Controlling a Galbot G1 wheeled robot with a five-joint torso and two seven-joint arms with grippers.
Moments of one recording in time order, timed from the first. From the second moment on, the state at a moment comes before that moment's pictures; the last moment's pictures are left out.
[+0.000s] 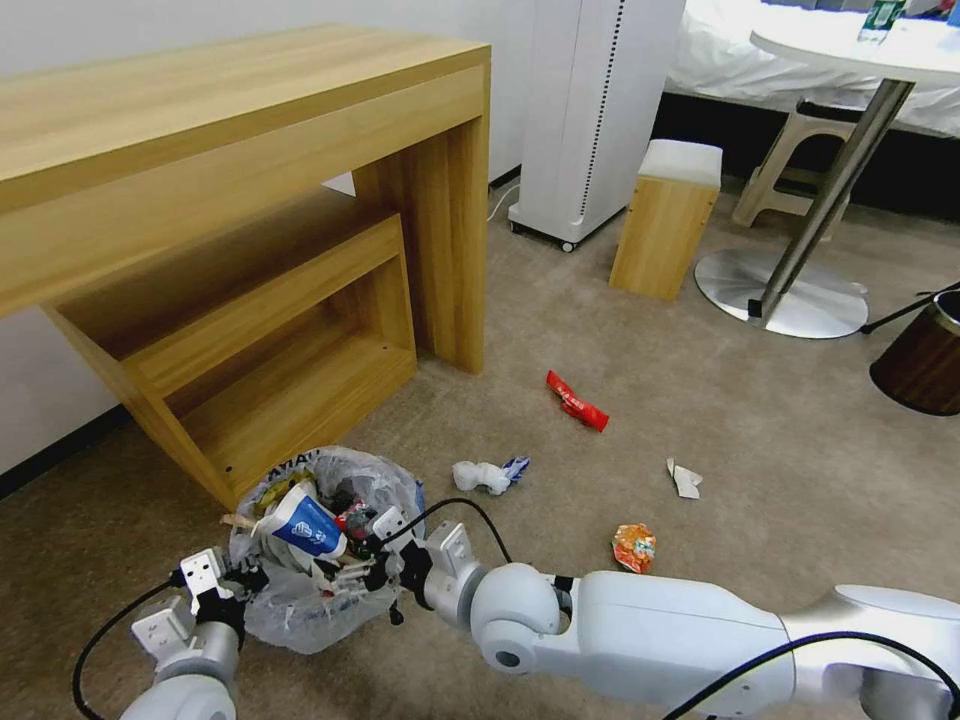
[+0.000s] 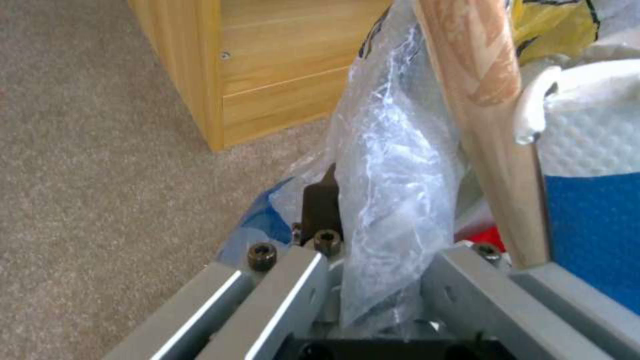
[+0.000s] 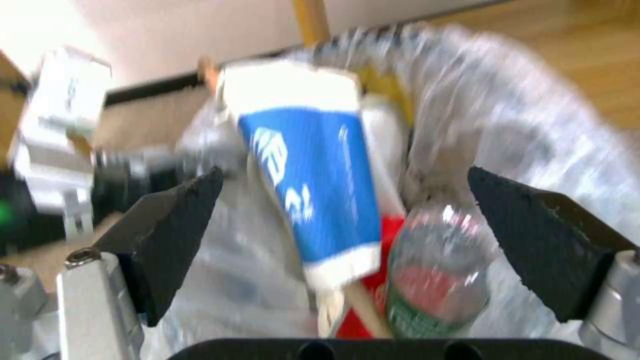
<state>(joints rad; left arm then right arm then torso) 1.65 -1.30 -0.67 -2.03 -0.65 0.26 -0.30 -0.40 1.09 -0.93 1.84 1.01 -0.11 0.37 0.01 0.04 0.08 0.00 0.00</state>
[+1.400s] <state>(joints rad) 1.71 -1.26 -0.67 -2.08 -0.62 0.28 -0.28 -0.99 0.81 0.18 1.84 0.75 -0.07 0.53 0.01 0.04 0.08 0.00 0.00</state>
